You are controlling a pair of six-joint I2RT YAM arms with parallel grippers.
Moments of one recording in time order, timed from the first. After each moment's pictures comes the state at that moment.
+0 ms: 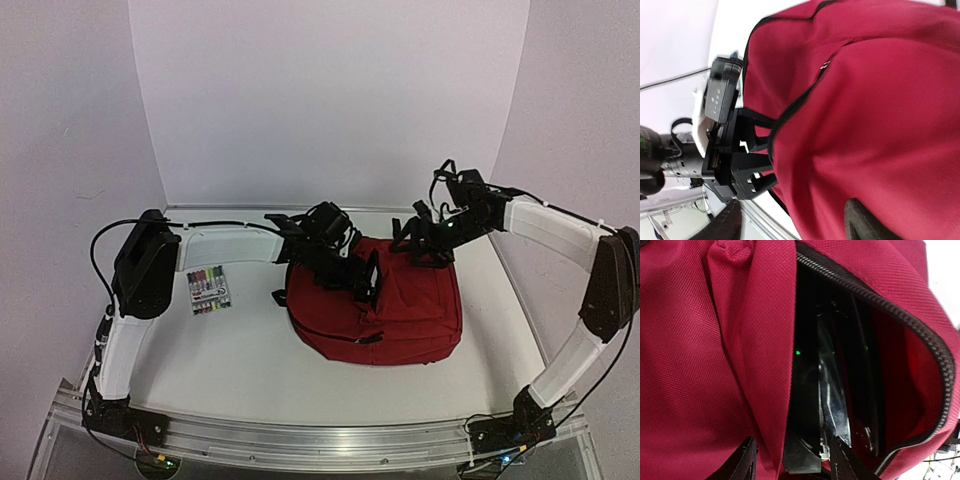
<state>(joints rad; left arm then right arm) -0.93 2.22 1.83 -0.45 0.27 -0.63 0.36 1.63 1.33 -0.69 -0.61 0.45</state>
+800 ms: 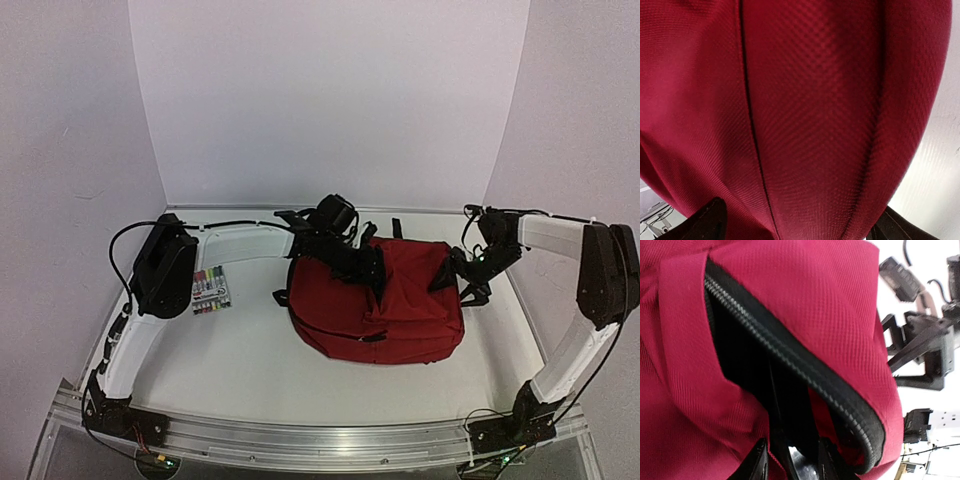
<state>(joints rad) -0.91 2.35 2.01 -0.40 0.49 -0.65 0.09 1.69 1.16 -0.91 -0.60 0.18</state>
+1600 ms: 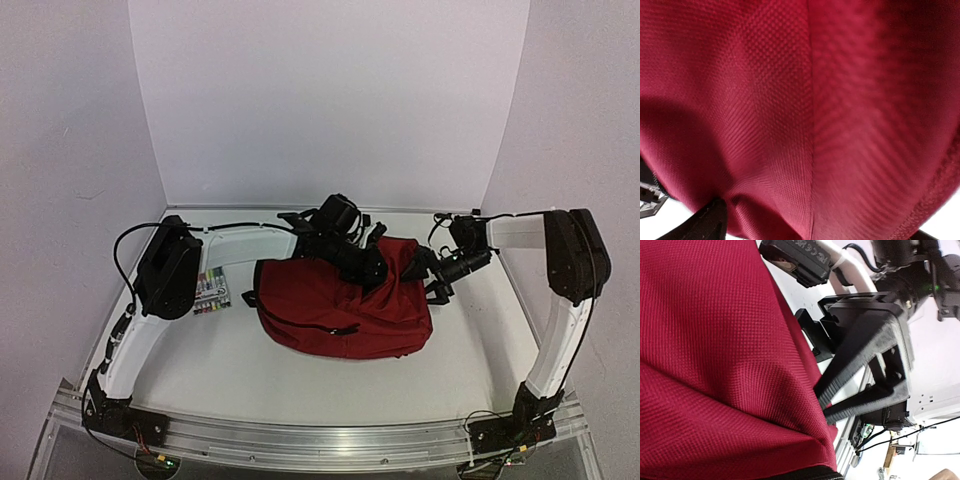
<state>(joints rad) -0.92 2.38 2.04 -0.34 0.62 -0.65 0.18 1.93 1.25 -0.72 -0.96 0.21</state>
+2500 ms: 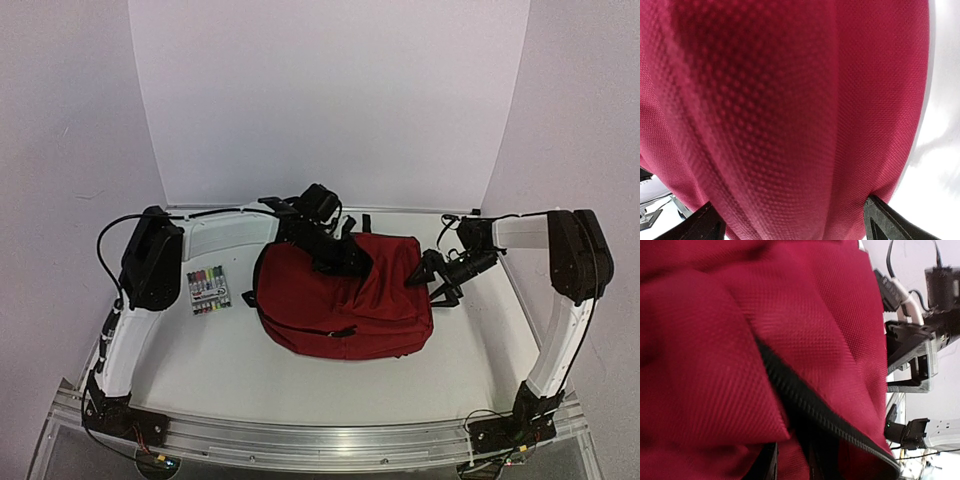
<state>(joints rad) -0.84 2.29 2.00 -0.53 0.46 -0.66 0.14 1.93 1.23 -0.77 -0.88 0.18</state>
